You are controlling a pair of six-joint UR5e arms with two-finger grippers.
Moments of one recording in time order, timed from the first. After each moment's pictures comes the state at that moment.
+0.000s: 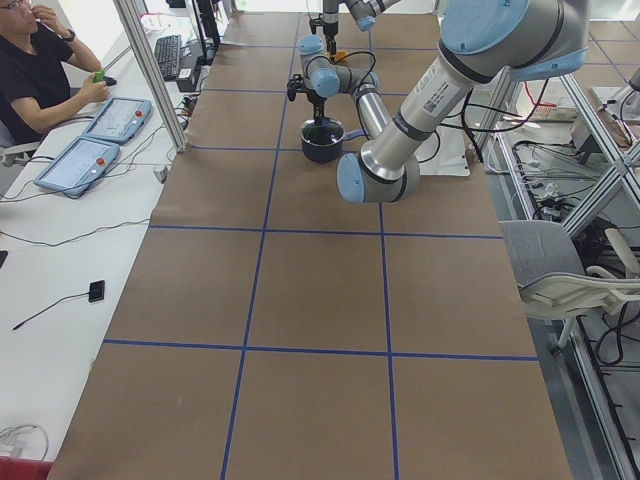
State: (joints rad) left arm -0.55 -2.50 -1.52 -1.51 -2.06 -1.17; right arm 1.01 -1.76 1.64 -0.97 2.20 0.51
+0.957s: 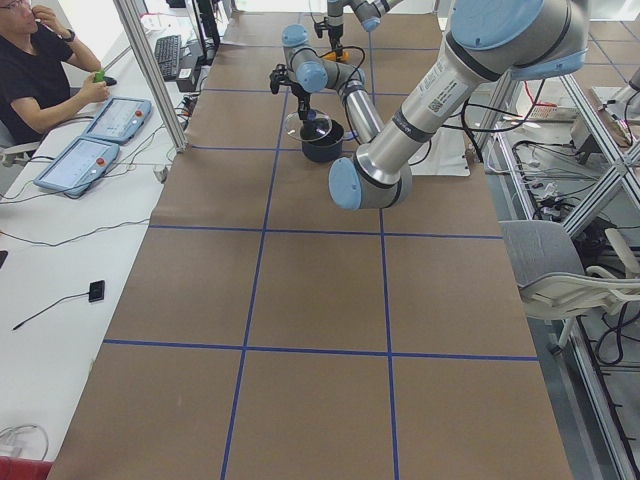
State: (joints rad) left arm -0.69 -2.45 -1.60 -1.50 -2.16 -1.08; right arm 0.96 -1.81 1.64 -0.97 2.16 0.41
